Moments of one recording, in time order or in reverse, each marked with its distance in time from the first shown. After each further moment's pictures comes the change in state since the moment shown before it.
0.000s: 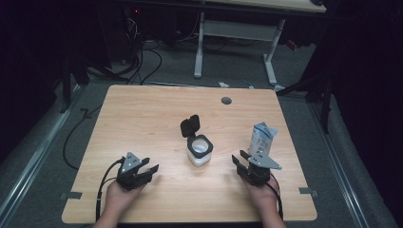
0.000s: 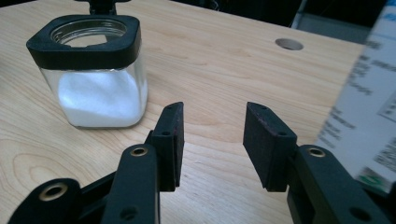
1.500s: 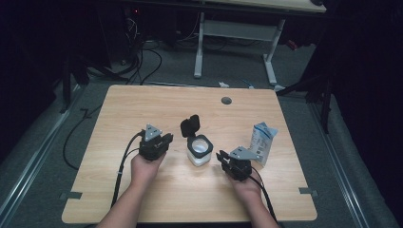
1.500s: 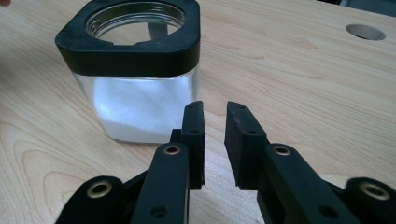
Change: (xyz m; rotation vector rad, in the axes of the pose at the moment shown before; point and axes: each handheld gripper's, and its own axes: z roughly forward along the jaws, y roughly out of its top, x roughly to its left) left arm -0.012 0.087 0.058 -0.064 0.051 -0.074; right arm 0.029 0.012 0.043 0.077 0.109 -0.021
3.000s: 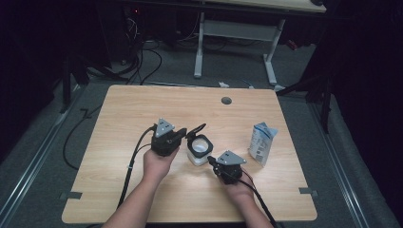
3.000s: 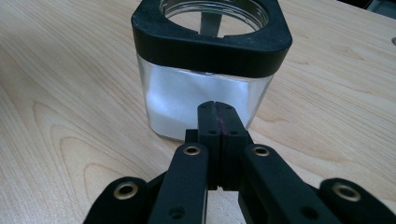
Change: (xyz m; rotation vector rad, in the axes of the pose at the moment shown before) left arm -0.039 0.029 0.002 -0.077 -0.102 0.017; right arm 0.030 0.002 0.011 0.026 0.043 -0.108
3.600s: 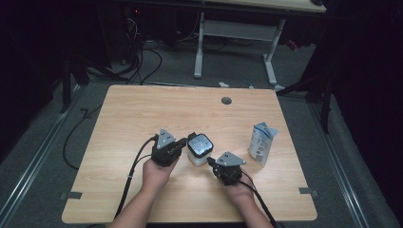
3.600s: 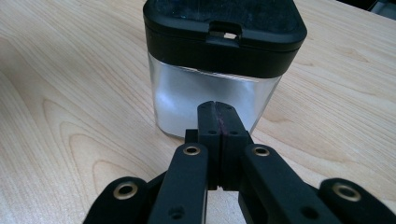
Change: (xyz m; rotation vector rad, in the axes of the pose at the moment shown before) left arm -0.007 -0.029 -0.010 0.028 0.000 0.038; right arm 0.003 0.000 -0.003 0.005 0.008 -0.012
